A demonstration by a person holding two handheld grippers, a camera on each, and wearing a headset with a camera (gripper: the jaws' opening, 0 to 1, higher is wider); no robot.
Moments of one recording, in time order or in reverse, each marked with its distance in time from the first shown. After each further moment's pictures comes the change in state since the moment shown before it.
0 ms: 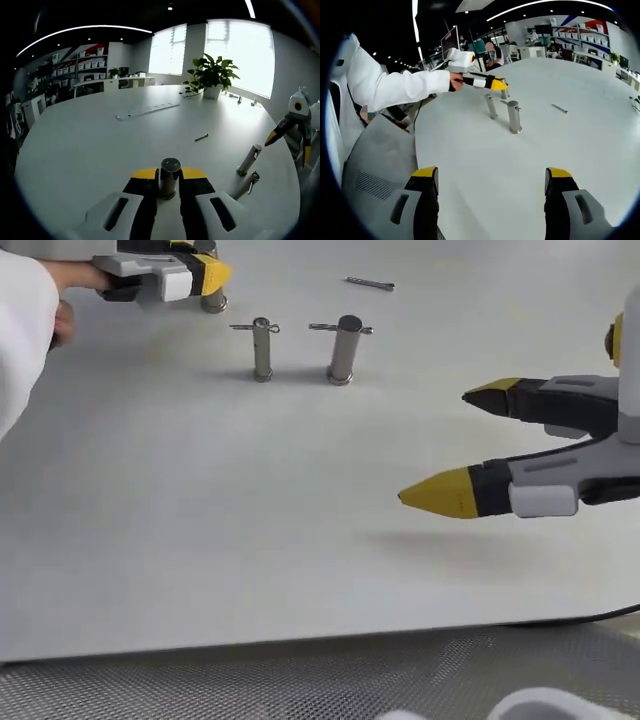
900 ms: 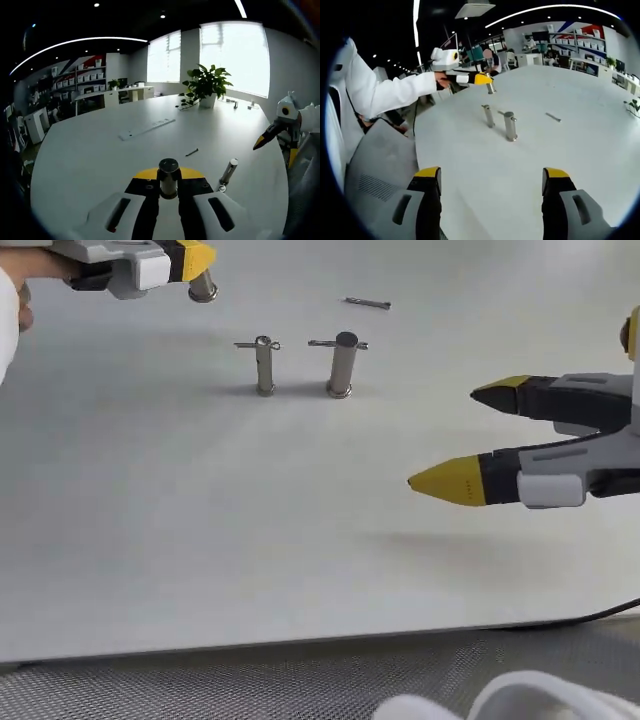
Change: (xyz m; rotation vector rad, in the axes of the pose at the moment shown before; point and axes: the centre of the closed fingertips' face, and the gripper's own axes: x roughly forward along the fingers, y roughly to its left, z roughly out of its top) left arm -0.058 -0.026 0.051 0.075 -0.073 0.007; right arm -0.016 -0.001 0.012 -0.007 -0.062 -0.031
